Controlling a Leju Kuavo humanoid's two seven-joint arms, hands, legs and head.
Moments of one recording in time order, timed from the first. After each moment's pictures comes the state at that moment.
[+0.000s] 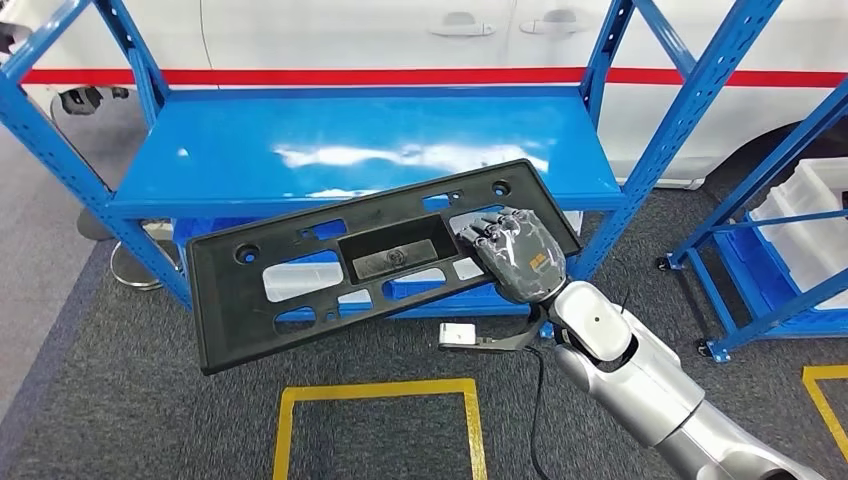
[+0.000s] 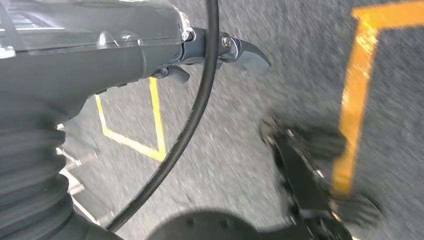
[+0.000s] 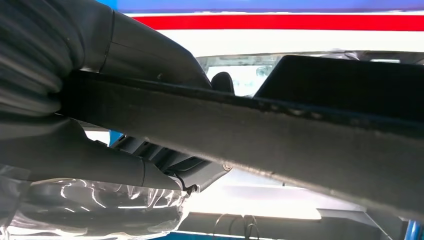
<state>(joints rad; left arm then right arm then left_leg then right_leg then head) -0.04 0.08 -0.81 -0.14 0.93 -0.01 0.00 -0.59 -0.30 0.73 -1.47 1.10 -0.48 -0.04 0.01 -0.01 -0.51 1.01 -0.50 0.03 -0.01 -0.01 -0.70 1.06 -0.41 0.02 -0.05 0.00</state>
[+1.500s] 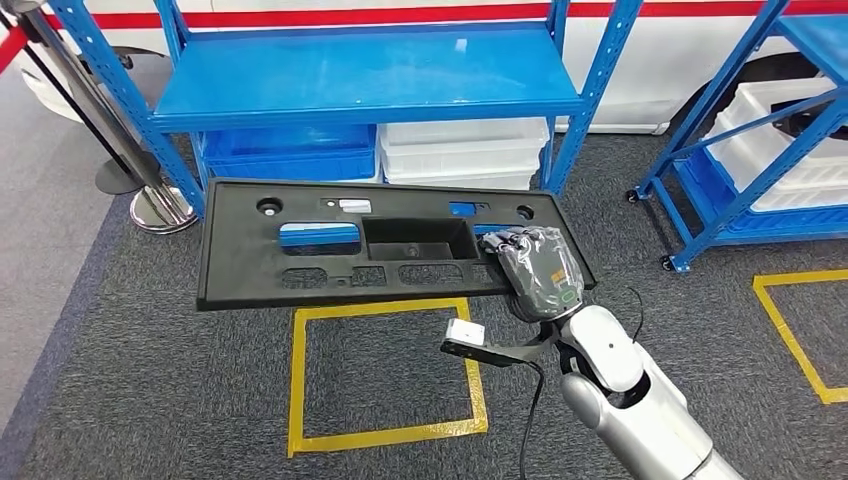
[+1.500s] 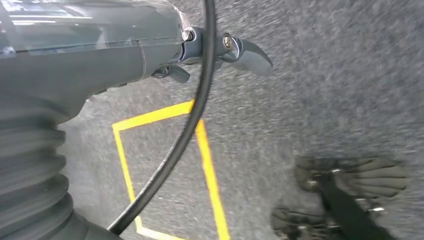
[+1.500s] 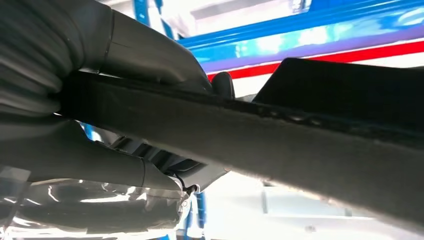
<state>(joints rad) -0.06 0.04 -0.97 -0.15 0.79 0.13 -0.05 -0.39 -0.26 0.56 -1.66 1.11 -0.33 0.05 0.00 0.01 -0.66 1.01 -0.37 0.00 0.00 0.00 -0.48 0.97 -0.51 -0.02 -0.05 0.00</state>
